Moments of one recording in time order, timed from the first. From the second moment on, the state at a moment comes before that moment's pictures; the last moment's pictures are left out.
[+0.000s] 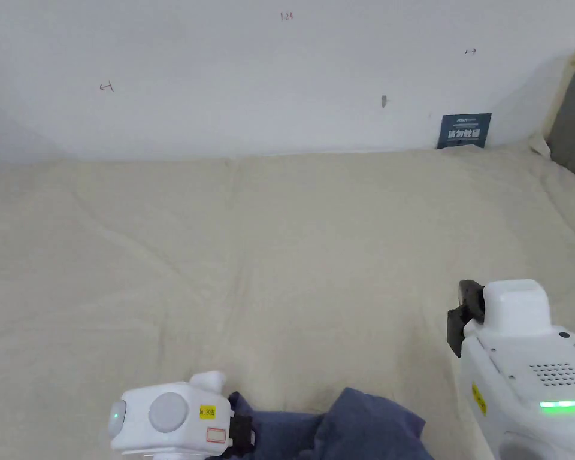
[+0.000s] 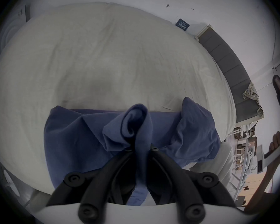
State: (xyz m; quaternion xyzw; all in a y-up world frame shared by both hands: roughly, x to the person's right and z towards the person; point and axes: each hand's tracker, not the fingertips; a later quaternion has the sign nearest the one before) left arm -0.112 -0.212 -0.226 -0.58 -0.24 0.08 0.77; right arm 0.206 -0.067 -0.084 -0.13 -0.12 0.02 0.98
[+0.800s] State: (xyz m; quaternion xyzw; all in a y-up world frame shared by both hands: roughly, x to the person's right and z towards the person) left arm -0.162 -0.176 -0.163 -0.35 -0.15 0.03 0.93; right arm 0.209 -0.065 -0.078 -0.13 -0.12 0.01 0.98
